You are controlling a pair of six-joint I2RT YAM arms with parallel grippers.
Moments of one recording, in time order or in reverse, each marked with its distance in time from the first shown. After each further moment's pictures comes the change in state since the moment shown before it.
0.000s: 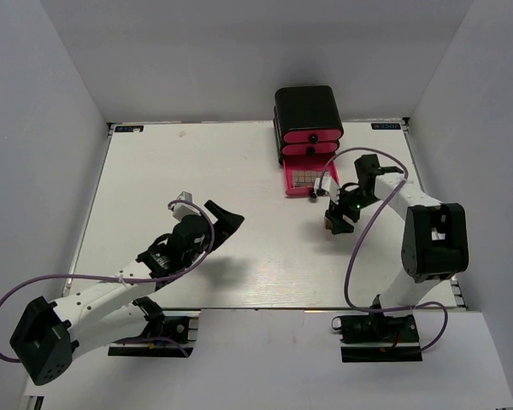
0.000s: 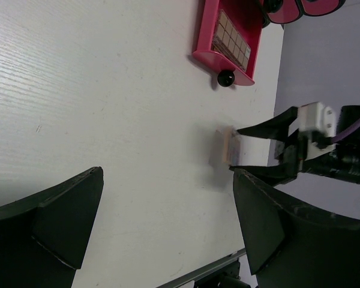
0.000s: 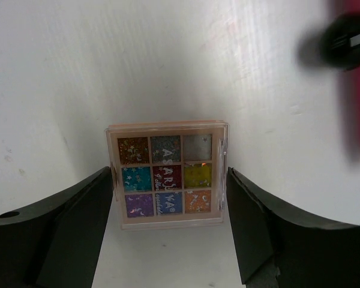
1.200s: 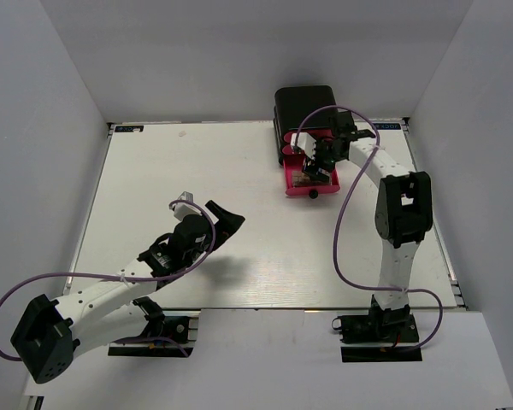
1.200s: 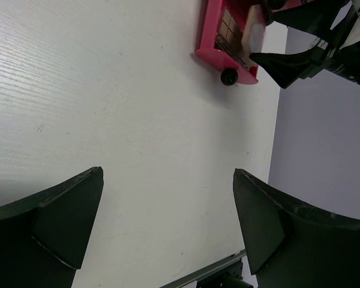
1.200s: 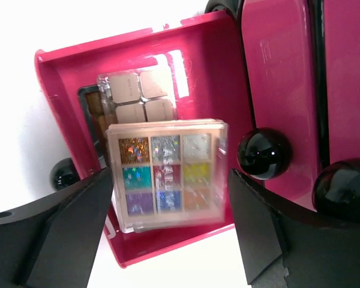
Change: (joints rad) left arm 0.000 0.015 0.000 0.006 0.003 0.004; right arm 0.111 0.380 0.622 0.141 0.089 0.031
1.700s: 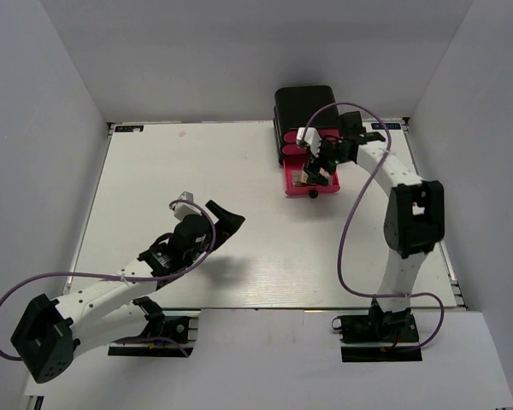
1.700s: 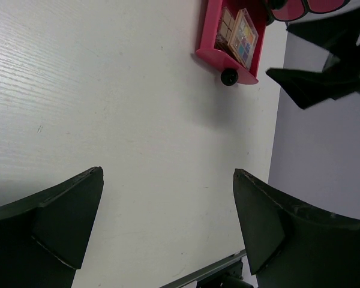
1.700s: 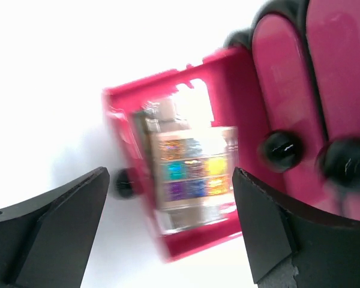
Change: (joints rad) left arm 0.000 0.005 0.000 0.000 0.000 0.000; right arm -0.014 -0.101 -0.067 -0.002 -0.135 0.114
